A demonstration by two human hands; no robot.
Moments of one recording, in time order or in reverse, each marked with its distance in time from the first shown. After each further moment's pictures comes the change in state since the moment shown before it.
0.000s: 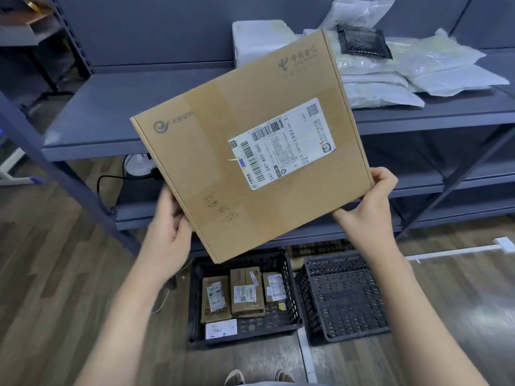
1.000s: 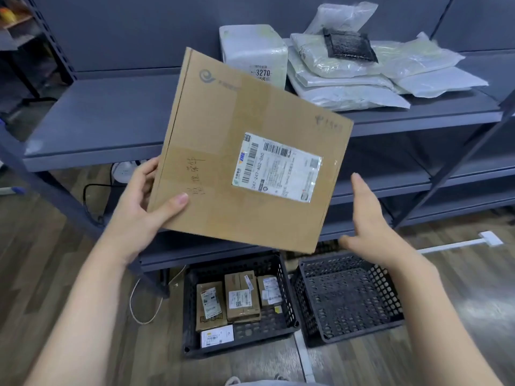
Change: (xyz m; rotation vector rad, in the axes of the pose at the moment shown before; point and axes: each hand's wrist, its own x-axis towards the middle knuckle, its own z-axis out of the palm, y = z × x) left_hand 0.040 0.013 -0.030 -0.150 -0.059 0.038; right_hand -0.002 0.013 -0.031 -0.456 -0.503 0.006
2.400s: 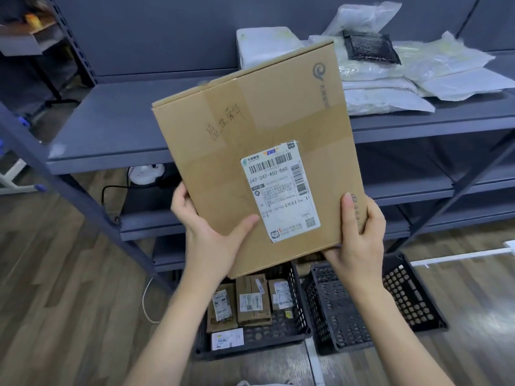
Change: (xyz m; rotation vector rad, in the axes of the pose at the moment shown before) left_hand -0.019 -0.003 0.081 0.058 0.277 0.002; right_hand 0.009 -0.031 0.070 -0.125 0.744 -0.229
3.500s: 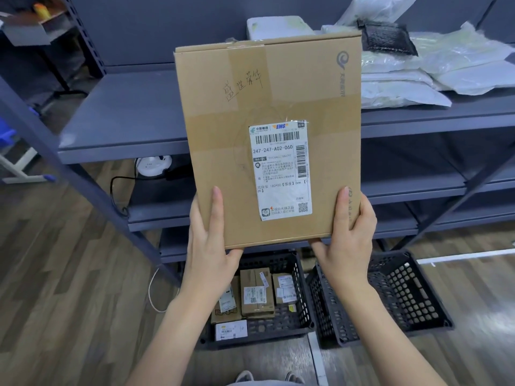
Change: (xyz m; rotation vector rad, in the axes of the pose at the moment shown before) left_hand -0.017 -0.034 -0.024 0.547 -0.134 0.229; right_hand -0.002 -0.031 0.016 -0.011 -0.032 0.068
